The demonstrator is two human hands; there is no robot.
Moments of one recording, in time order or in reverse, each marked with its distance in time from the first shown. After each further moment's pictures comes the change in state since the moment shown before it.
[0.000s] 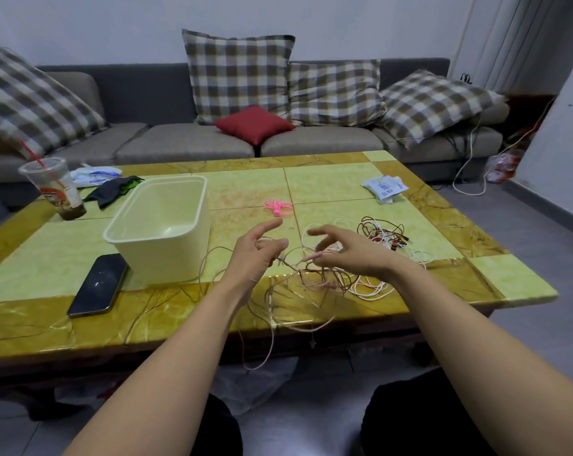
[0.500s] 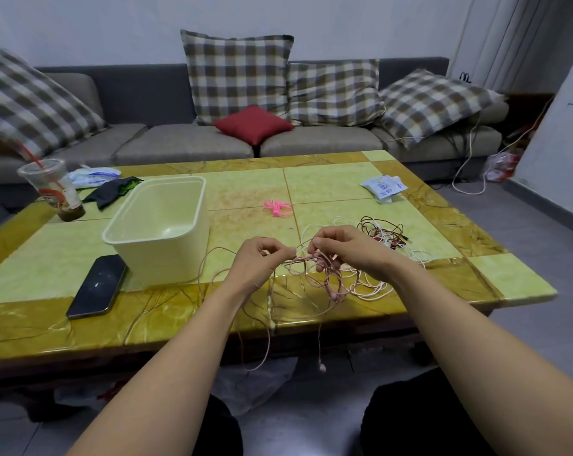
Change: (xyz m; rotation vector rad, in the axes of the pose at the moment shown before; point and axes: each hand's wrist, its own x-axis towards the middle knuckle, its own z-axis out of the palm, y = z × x) left_hand 0.003 -0.009 0.003 0.165 -0.049 0.013; right_hand 0.004 0.000 0.003 0.232 -0.006 -0.076
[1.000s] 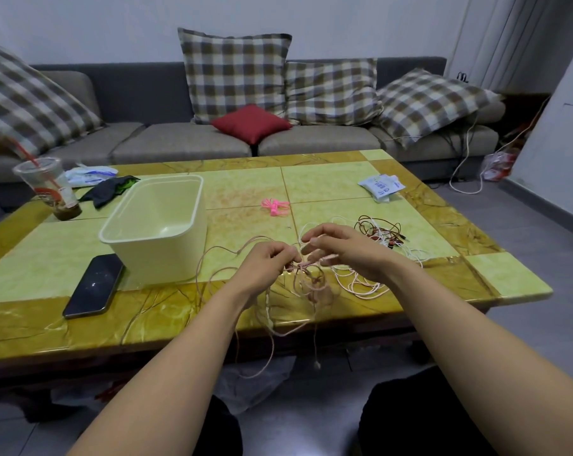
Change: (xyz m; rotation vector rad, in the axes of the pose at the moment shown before) left_hand -0.004 0.005 0.009 0.021 -0.139 -0.024; right_hand 0.006 0.008 0.002 0.186 -0.003 0.058
